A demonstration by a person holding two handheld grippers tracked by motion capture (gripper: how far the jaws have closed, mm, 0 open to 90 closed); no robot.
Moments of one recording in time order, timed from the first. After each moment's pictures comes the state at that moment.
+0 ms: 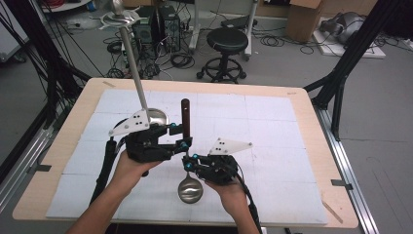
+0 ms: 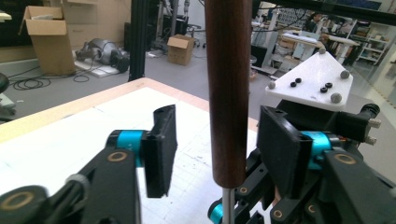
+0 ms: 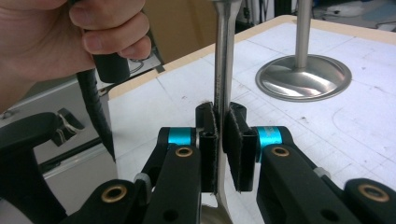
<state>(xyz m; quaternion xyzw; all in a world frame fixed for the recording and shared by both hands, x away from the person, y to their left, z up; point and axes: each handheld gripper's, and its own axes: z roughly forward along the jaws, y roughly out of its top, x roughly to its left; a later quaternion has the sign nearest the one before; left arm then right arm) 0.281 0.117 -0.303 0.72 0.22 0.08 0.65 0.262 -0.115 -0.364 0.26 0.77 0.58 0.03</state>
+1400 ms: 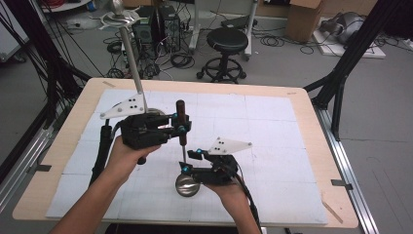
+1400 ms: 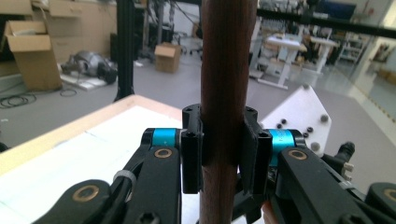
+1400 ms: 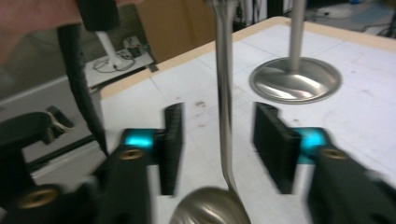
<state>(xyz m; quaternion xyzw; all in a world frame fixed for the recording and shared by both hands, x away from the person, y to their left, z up) 0.293 0.126 -0.263 0.71 0.19 0.07 0.67 0.260 -0.115 -0.357 0.26 0.78 0.57 0.06</state>
